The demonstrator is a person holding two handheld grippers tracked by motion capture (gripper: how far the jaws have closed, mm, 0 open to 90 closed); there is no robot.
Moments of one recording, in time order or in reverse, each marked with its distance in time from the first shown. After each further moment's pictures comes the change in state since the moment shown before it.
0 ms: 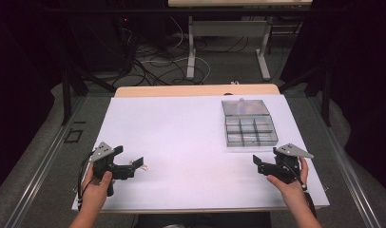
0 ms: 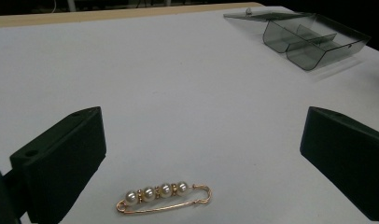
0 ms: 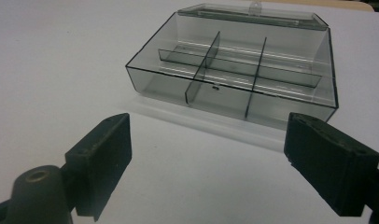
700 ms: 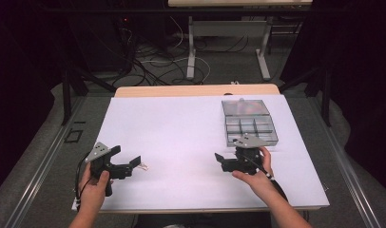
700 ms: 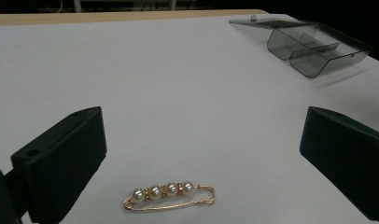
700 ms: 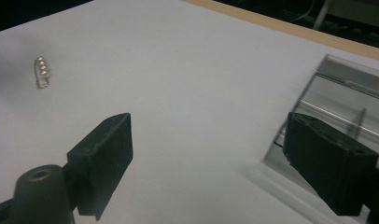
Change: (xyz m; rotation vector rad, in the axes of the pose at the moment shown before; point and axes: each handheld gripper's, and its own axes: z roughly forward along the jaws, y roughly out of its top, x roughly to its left) left arm 0.005 0.000 -0.005 -0.014 0.012 -0.021; right arm 0.093 0.047 0.037 0.026 0.232 -0.213
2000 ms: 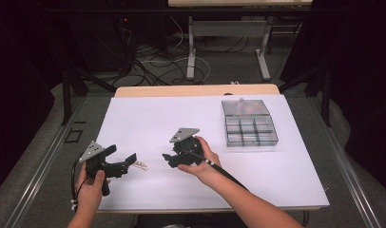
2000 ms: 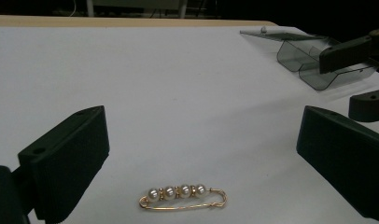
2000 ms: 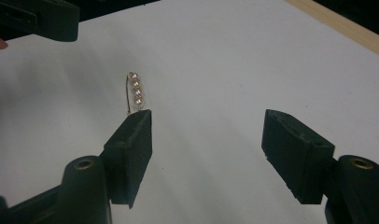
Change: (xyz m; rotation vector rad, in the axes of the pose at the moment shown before) left arm 0.008 0.000 -0.007 -0.035 0.031 -0.051; right arm 0.098 0.065 0.102 0.103 0.240 -0.196
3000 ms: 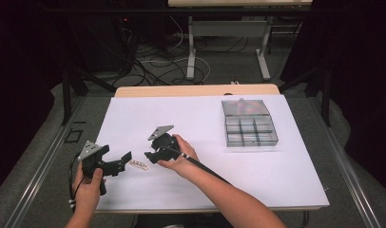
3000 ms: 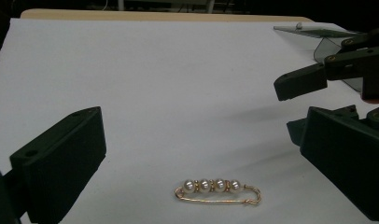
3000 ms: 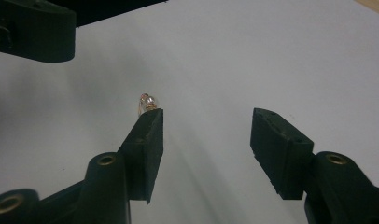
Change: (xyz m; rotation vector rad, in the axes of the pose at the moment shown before) left arm 0.010 -0.001 -0.001 0.015 0.115 -0.019; right arm 0.010 0.020 0.074 0.031 0.093 -0.014
